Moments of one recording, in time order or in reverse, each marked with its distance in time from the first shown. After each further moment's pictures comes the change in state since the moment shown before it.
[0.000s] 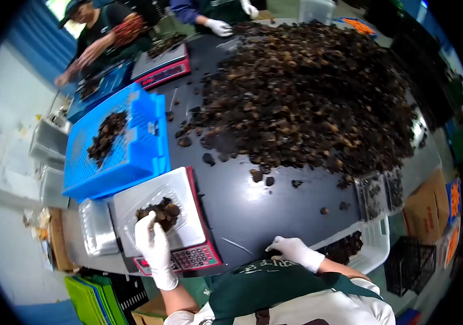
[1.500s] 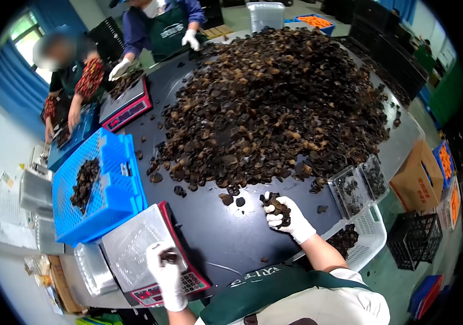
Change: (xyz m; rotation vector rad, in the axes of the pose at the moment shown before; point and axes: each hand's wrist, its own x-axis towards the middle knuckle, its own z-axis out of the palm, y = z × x) left_hand -0.010 0.039 0.052 -0.329 -0.211 0.017; right_hand 0.038 0.076 -0.078 2.473 -0.028 -0.244
